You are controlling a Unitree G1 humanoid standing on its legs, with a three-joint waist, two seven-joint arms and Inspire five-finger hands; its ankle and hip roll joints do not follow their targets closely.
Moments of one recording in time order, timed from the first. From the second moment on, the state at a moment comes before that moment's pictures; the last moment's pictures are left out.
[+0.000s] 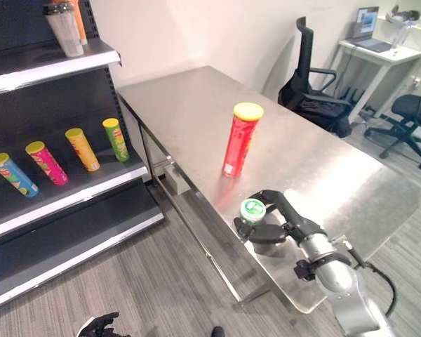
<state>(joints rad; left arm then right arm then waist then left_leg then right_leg) 0.15 0.23 -0.11 1.00 0.04 -0.06 0.00 0.16 -0.76 -0.05 -0.08 -0.13 -0.13 0.08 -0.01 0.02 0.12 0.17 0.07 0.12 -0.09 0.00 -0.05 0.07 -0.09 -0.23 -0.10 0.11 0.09</state>
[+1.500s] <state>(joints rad) 0.05 0.37 -0.01 1.01 -0.09 -0.08 0.00 0.06 -0.72 -0.12 -0.13 0.33 -0.08 0.18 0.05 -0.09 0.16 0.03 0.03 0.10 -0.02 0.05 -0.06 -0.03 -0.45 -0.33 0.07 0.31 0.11</state>
